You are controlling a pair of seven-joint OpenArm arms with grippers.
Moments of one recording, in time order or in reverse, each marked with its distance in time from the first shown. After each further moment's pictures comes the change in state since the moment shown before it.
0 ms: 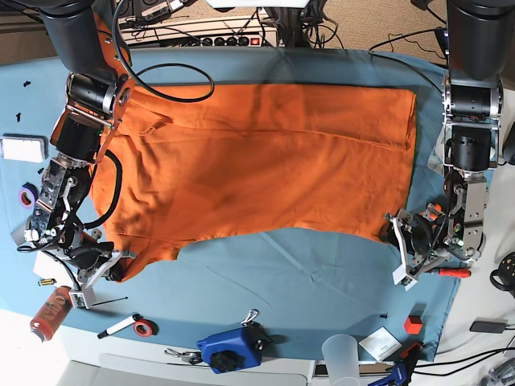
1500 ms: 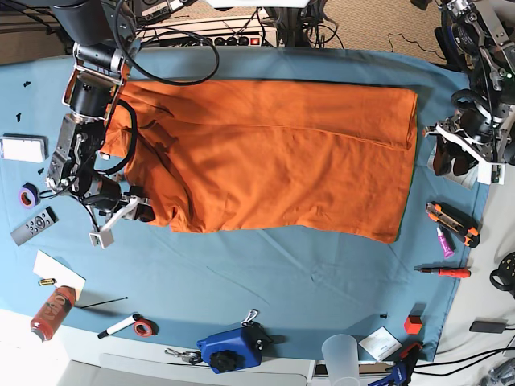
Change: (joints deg) left arm 49.4 10.4 -42.7 62.3 -15.4 13.4 6.4; right arm -13.3 -0.2 0.1 -4.9 15.5 -2.2 -4.2
